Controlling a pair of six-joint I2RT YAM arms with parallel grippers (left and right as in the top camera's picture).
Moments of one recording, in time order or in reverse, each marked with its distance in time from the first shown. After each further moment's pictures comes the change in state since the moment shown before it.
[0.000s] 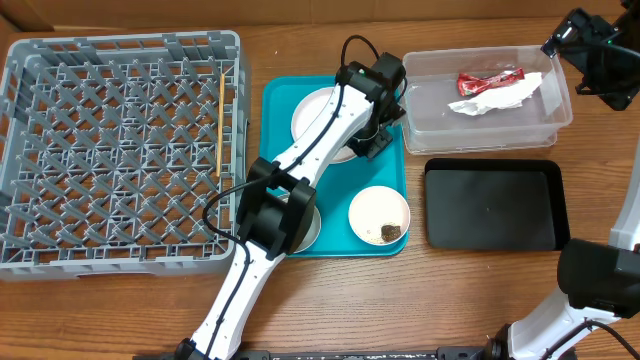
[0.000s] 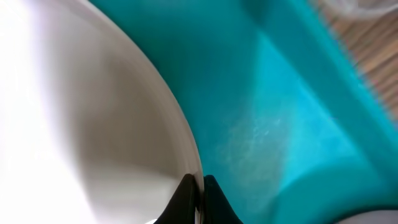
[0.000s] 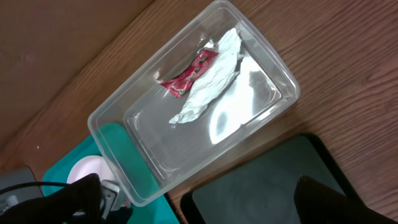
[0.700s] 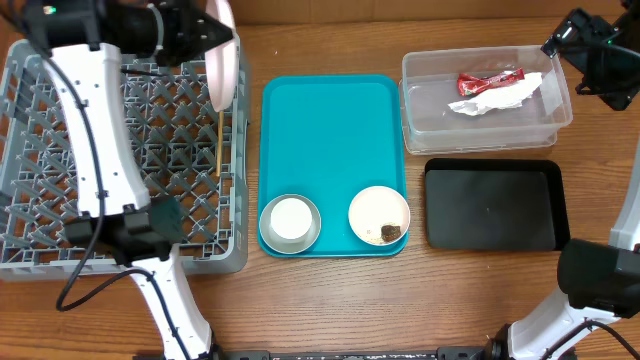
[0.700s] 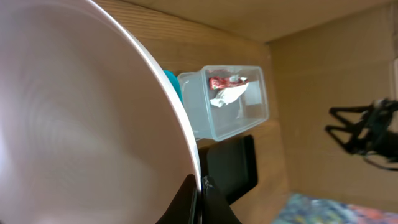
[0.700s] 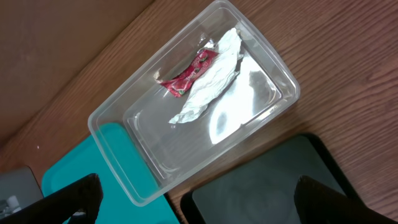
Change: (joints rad) left arm 0.721 -0.334 0.386 -0.282 0.840 -0.338; right arm 0.000 0.000 0.000 0.000 0.000 0.000
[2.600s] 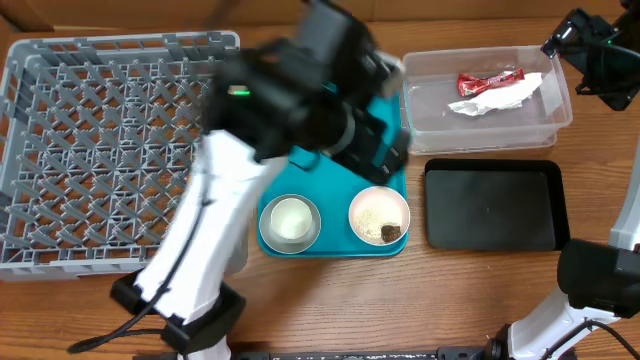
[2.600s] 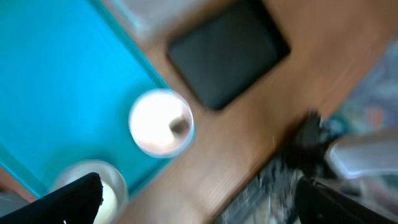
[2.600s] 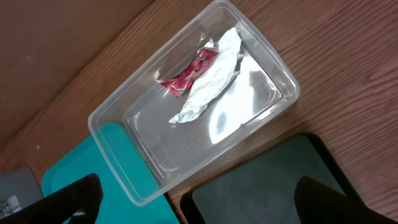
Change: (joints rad) left arm -0.776 -0.345 -0.317 -0.079 -0.560 0.031; right arm 0.000 0.000 0.000 0.000 0.000 0.000
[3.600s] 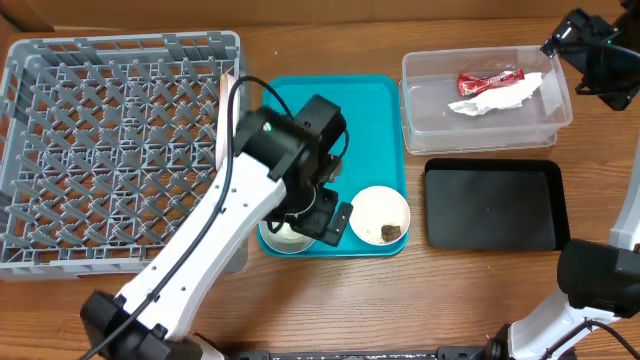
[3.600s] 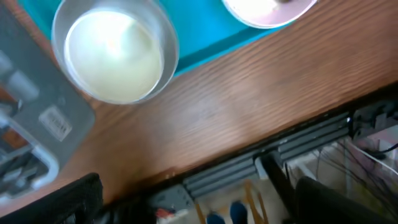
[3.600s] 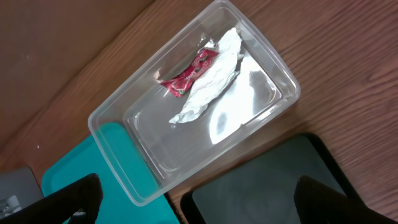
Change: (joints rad) left arm 0.033 -0.261 -0.821 0.084 -0.165 -0.101; right arm 0.001 0.000 0.000 0.000 0.000 0.000
